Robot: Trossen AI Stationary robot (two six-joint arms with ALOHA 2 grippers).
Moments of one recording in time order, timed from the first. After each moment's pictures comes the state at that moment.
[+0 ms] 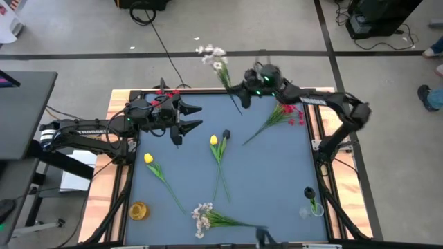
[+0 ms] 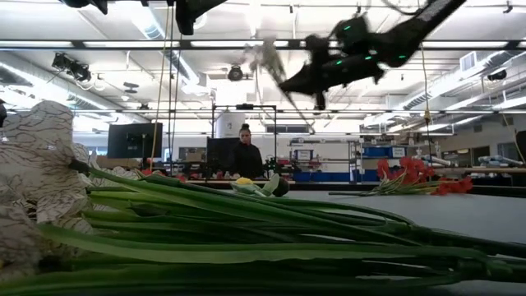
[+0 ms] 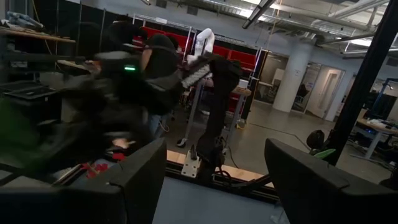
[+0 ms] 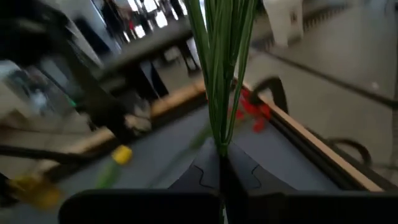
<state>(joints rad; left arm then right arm) 0.16 0.99 0.75 0.39 0.05 -0.25 -0.64 1.58 0.98 0.40 -0.48 0.31</state>
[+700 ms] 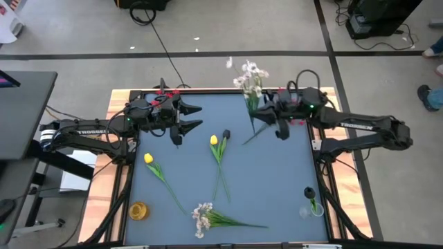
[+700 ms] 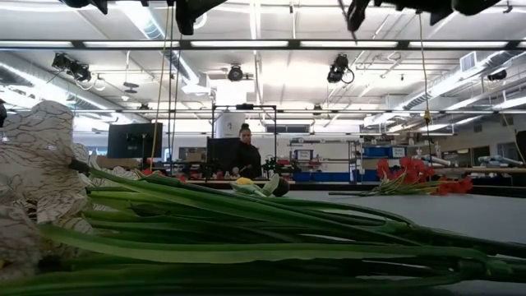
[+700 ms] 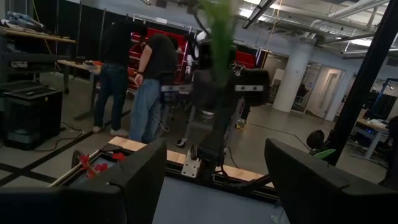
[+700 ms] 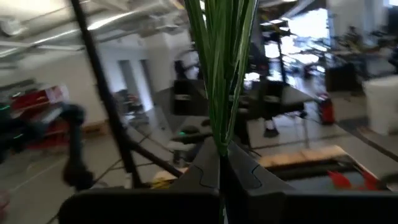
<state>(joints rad) 0.16 0.99 0.75 0.39 0.05 -0.25 -0.33 1.01 0.76 0.42 -0.46 0.29</state>
